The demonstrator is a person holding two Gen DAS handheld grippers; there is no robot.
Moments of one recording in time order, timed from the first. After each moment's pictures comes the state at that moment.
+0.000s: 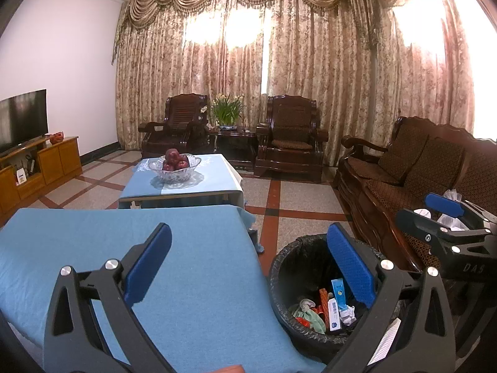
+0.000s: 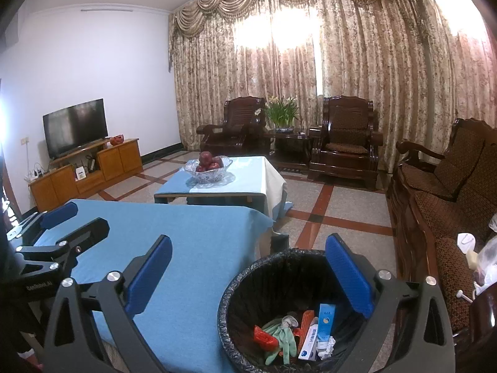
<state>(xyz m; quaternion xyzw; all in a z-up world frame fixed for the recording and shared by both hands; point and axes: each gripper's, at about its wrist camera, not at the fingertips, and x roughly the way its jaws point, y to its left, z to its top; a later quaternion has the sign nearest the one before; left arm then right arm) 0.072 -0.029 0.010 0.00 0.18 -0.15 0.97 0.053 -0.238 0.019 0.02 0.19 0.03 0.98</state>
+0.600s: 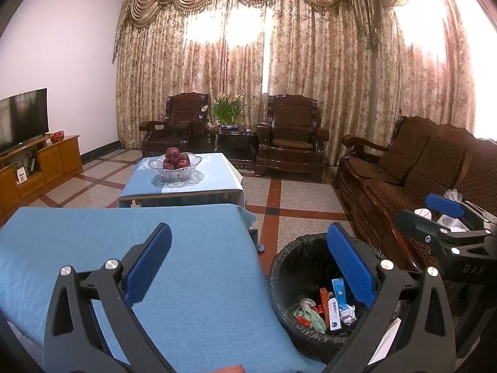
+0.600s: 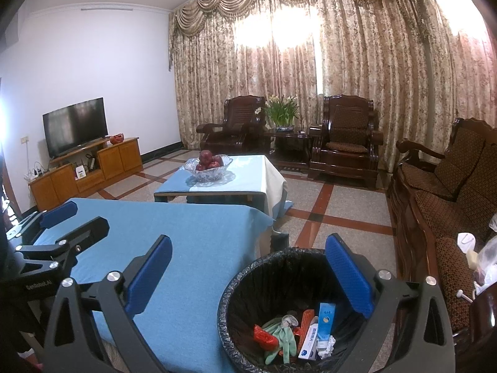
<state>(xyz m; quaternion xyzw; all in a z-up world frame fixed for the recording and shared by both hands) 0.073 -0.028 0.010 0.00 0.18 -0.15 0.97 0.052 -0.237 0.018 0.02 0.19 0.03 0.98</state>
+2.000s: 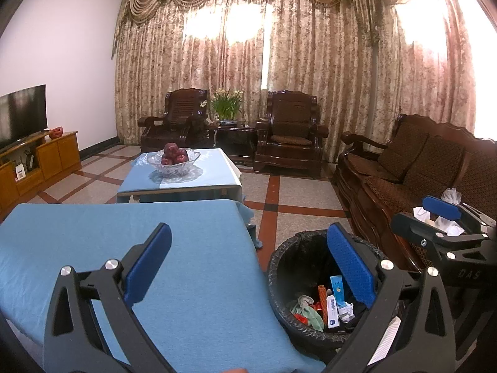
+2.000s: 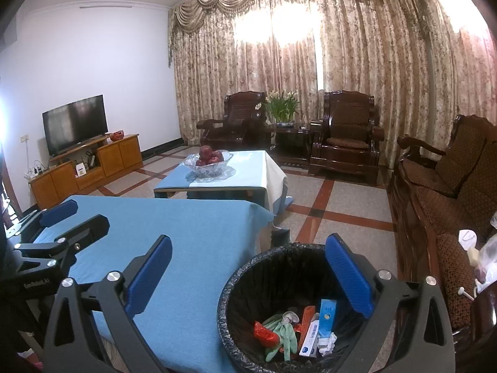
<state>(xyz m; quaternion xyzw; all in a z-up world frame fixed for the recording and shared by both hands) 0.070 -0.027 0.009 0.00 0.19 -0.15 0.97 0.051 -0.229 0.016 0.02 0.20 0.03 0.98</state>
